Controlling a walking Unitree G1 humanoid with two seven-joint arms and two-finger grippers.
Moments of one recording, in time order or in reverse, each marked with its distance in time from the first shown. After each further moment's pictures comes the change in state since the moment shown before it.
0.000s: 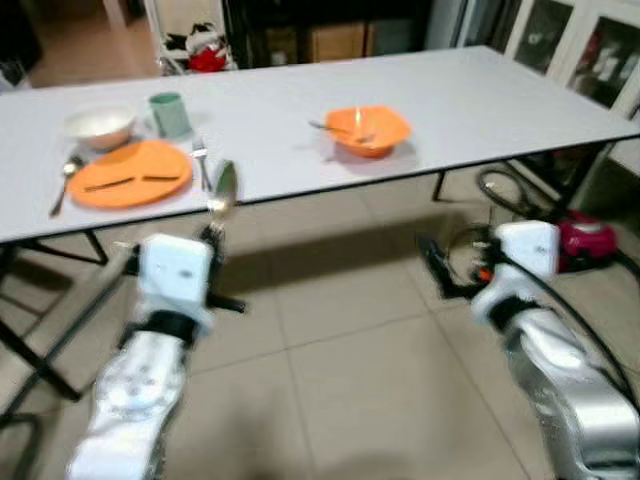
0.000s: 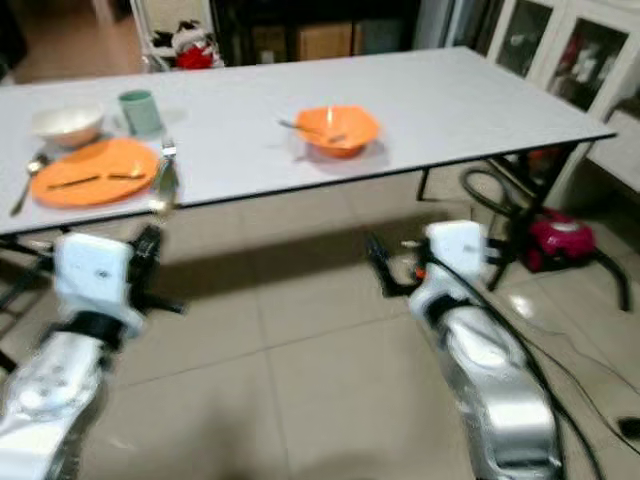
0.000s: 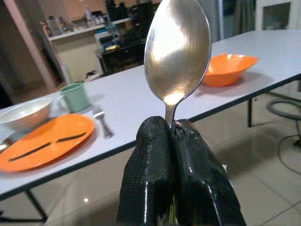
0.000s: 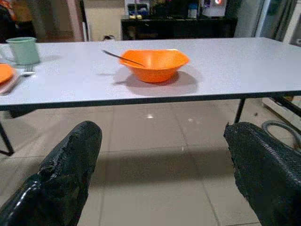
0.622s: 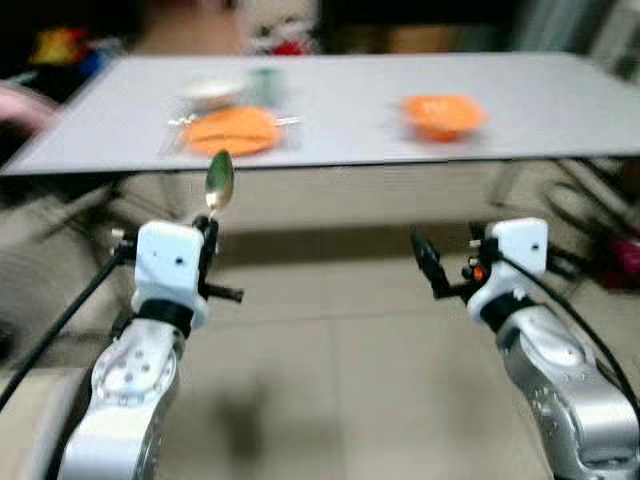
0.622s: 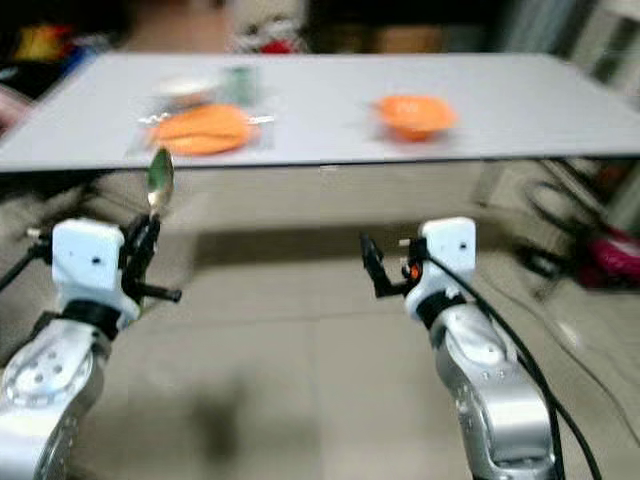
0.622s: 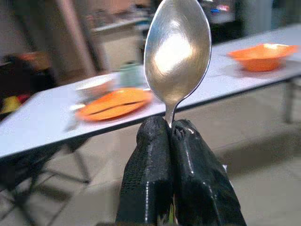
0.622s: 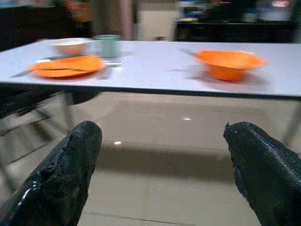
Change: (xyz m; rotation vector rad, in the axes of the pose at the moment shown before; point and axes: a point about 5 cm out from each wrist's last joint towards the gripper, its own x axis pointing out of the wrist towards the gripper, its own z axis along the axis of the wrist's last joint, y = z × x) left arm 0.007 0.009 0.002 0.001 0.001 0.030; right arm 0.002 0.009 0.009 0.001 -0.022 0.048
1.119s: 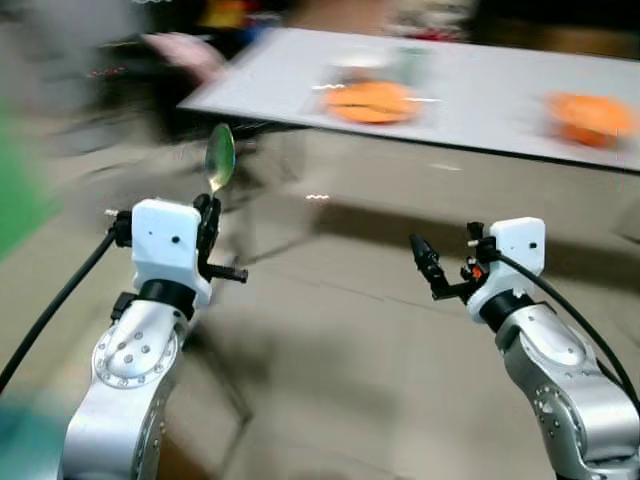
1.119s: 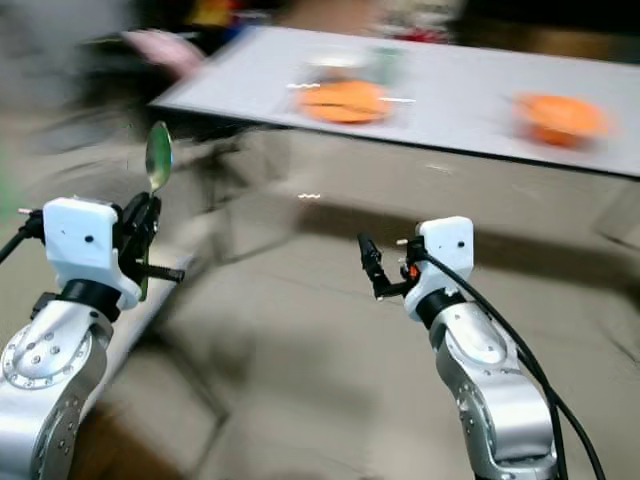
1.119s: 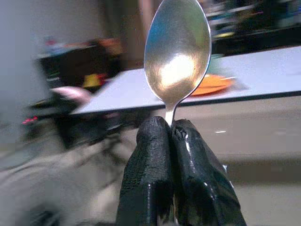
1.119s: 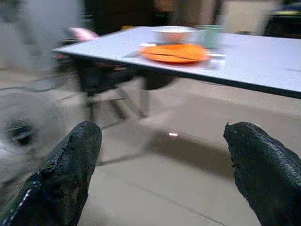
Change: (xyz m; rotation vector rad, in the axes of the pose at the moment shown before) left arm 0.011 -0.002 0.020 -0.058 -0.065 -0.003; right arm 0.000 -0.001 0.001 -0.018 0.016 0.010
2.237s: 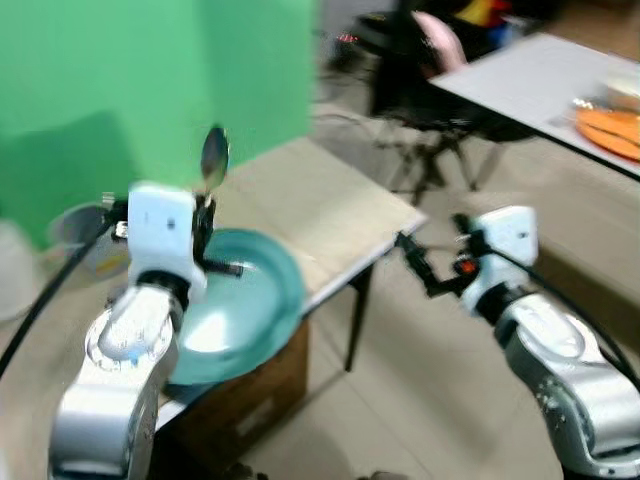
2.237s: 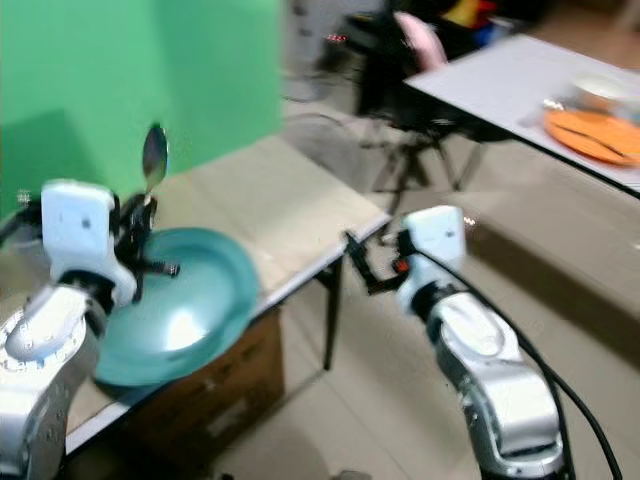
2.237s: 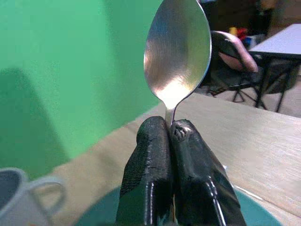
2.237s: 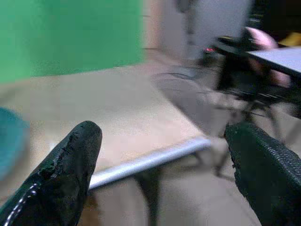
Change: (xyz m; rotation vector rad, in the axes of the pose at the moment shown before) left arm 0.001 0.012 0.003 0.009 0.088 0.045; right arm 0.003 0.008 0.012 -0.019 -0.003 0.087
